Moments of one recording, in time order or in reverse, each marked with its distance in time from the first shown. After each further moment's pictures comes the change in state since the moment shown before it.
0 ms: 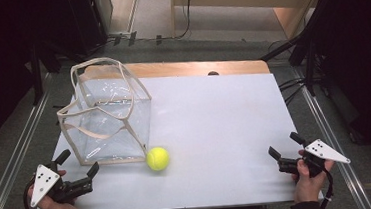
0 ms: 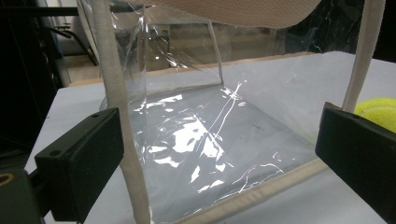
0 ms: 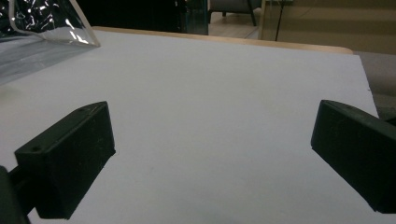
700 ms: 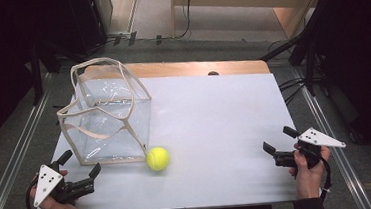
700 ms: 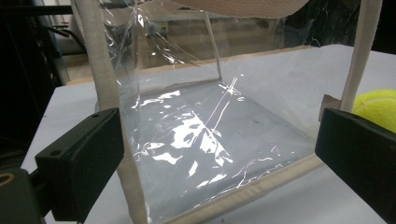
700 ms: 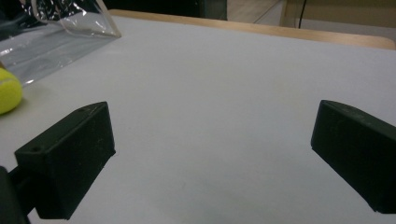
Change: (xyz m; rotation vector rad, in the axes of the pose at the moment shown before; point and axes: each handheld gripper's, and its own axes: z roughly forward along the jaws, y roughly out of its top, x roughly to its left) left arm -0.002 -0.002 0.002 0.015 -0.012 0.015; right arm 0.015 0.040 0.012 0.127 0.071 -0.008
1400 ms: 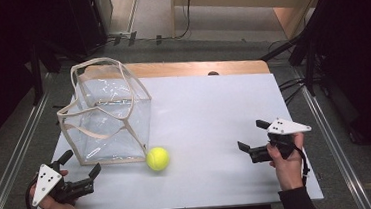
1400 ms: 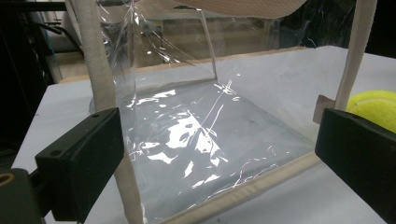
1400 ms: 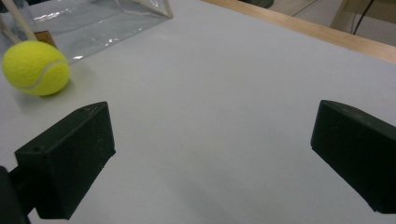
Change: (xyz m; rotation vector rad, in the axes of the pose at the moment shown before) left arm 0.001 0.000 0.000 0.004 -0.012 -0.014; right arm 0.045 0.039 0.043 0.113 0.144 -0.157
